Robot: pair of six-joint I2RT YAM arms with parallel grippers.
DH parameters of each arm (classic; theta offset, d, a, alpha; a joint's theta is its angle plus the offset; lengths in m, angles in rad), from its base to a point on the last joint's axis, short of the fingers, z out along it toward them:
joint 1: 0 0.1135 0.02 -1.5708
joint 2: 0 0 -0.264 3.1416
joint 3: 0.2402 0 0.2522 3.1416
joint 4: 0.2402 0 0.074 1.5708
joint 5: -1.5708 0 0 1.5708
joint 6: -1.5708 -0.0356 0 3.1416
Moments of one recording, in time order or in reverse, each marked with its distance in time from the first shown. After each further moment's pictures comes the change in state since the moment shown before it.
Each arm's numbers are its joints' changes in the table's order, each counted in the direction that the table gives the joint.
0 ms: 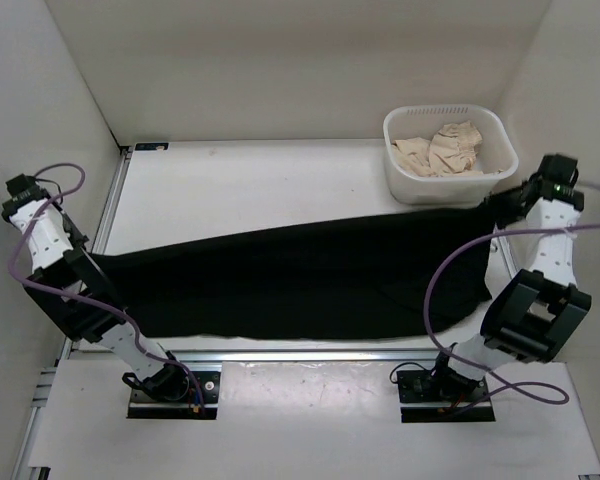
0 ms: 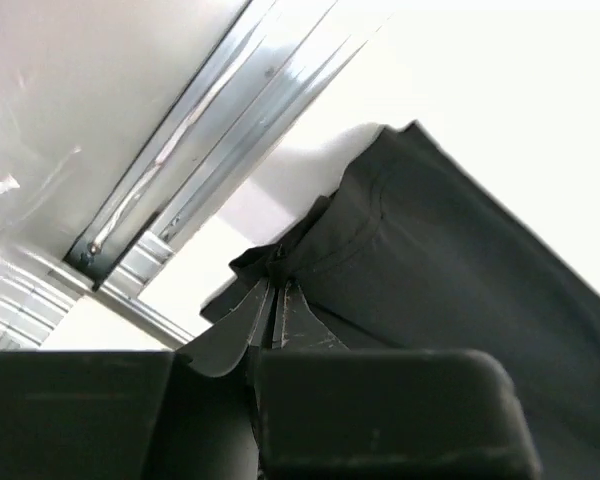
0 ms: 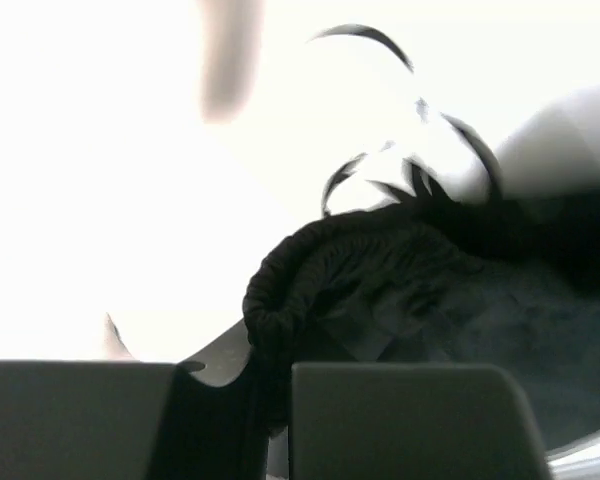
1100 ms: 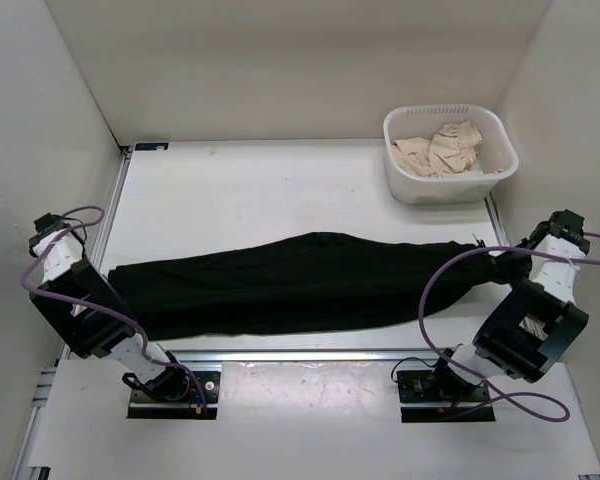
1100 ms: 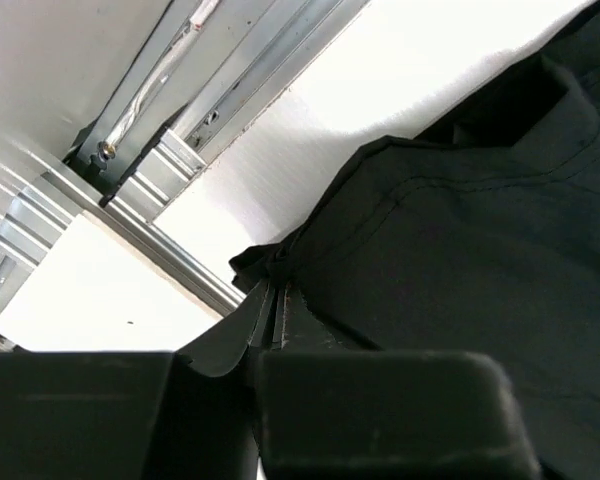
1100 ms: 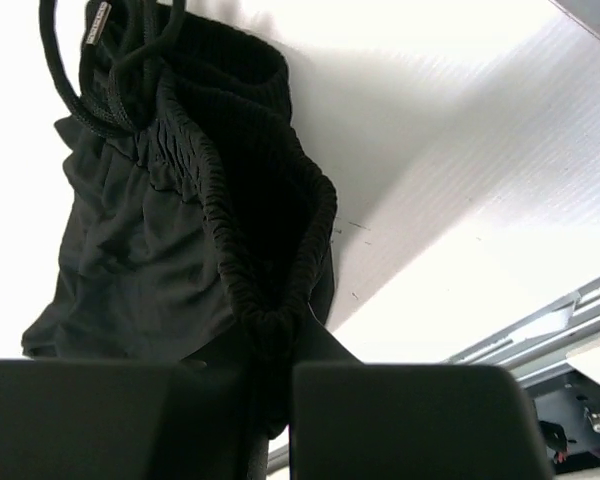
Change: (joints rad) left arm 0.019 -0.106 -0.327 -0.084 0.145 0.000; right arm -0.179 -0.063 -0.225 0.065 -0.075 0.488
